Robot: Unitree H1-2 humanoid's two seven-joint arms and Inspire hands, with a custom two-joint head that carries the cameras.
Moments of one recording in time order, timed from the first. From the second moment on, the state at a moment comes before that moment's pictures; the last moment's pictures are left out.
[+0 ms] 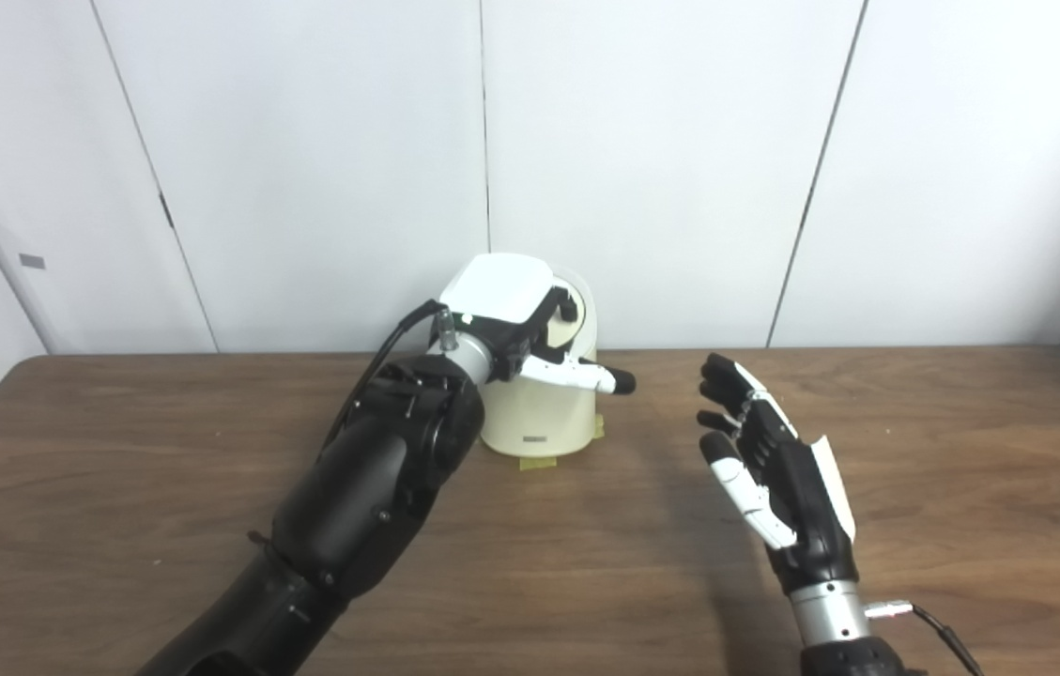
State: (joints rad) left arm -0.78 0.19 -0.50 0.07 1.09 0.38 -0.56; right arm -0.09 -0.02 0.02 -0.07 -0.14 -0.20 -0.05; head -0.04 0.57
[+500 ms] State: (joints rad) left arm -0.68 0.20 -0.44 -0.08 1.06 0.37 -0.54; right arm -0.09 -0.03 0.02 -0.06 -0.14 -0.21 -0.05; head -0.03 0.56
